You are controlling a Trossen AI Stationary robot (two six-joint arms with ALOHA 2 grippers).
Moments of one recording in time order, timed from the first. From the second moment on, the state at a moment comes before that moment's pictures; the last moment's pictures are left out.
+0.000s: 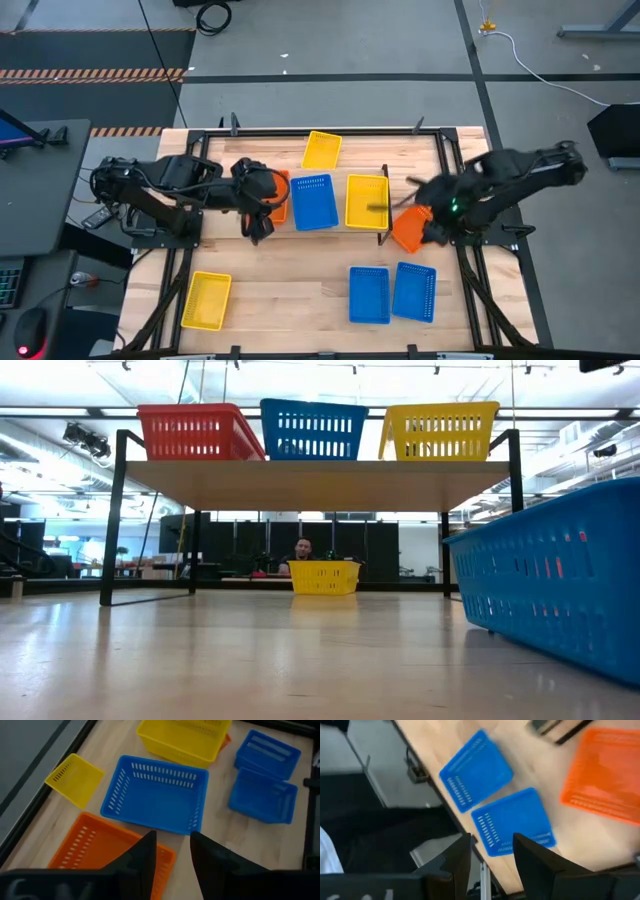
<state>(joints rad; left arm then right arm) -0.24 1.46 1.81 -1.27 -0.40 -0.49 0.30 1.08 1.29 -1.26 -0.28 1.07</state>
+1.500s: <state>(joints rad) -0.40 1.47 1.81 -0.84 -0.41 -0.98 0.76 1.67 1.29 -0.62 0.06 0.98</state>
